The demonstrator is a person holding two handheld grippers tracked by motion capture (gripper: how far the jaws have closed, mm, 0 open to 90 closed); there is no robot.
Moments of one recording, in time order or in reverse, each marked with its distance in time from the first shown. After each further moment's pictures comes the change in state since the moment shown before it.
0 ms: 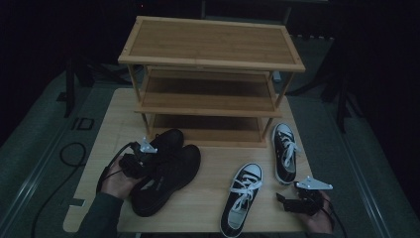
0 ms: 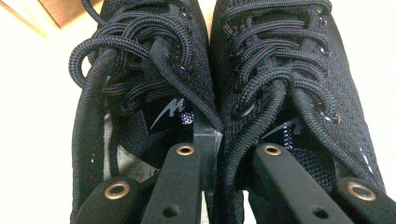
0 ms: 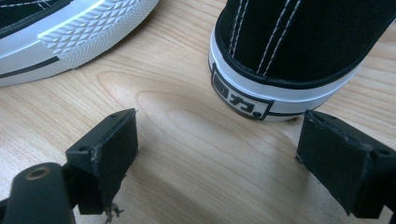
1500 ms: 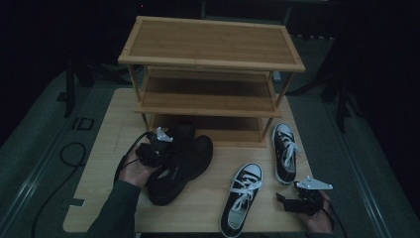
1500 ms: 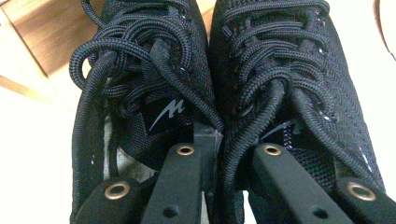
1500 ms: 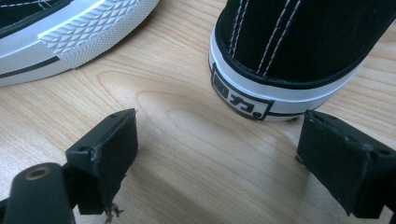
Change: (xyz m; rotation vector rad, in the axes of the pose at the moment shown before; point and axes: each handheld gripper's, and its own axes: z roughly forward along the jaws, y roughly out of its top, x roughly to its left) left arm -0.009 0.046 0.016 -0.027 -0.007 -0.013; right arm 0.000 0.000 0.000 0.001 0.001 -0.002
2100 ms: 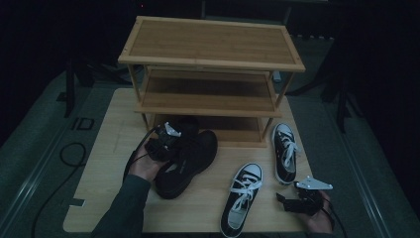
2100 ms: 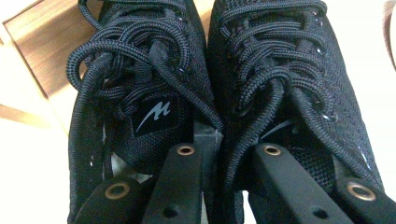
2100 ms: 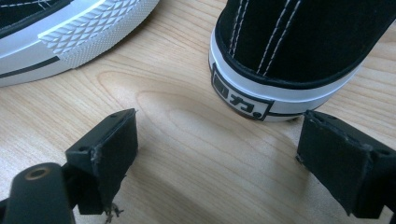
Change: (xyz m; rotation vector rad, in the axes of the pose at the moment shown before) left arm -0.007 0.023 0.013 0.001 0.032 -0.002; right arm 0.000 0.000 0.000 0.000 0.001 0.000
